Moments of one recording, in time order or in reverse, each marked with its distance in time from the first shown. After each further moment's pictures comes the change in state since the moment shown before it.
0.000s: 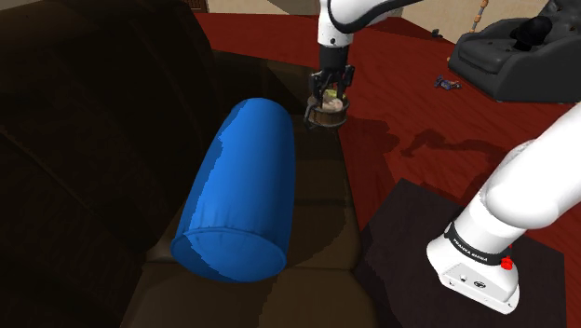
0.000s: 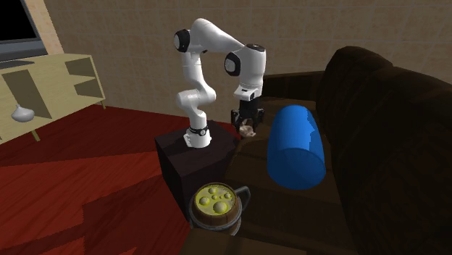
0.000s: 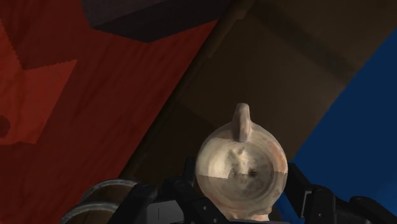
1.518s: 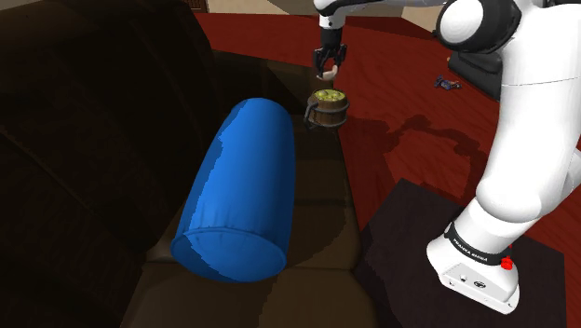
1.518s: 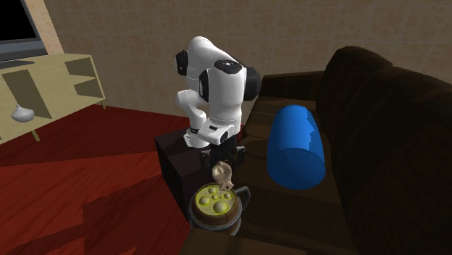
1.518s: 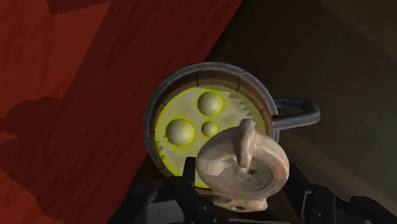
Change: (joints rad) arm -0.180 0.647 -0.154 0.814 -0.022 -0.153 -0.329
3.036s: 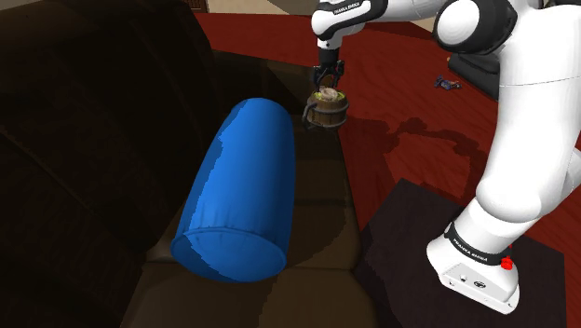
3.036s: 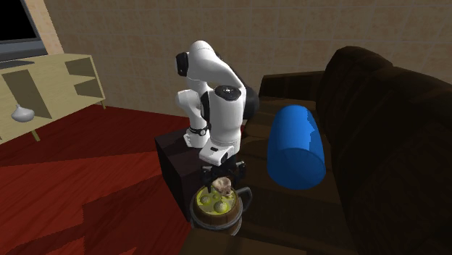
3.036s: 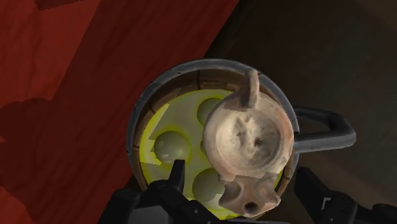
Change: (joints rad) arm 0.000 0.016 0.000 -0.140 -0.001 0.157 0.006
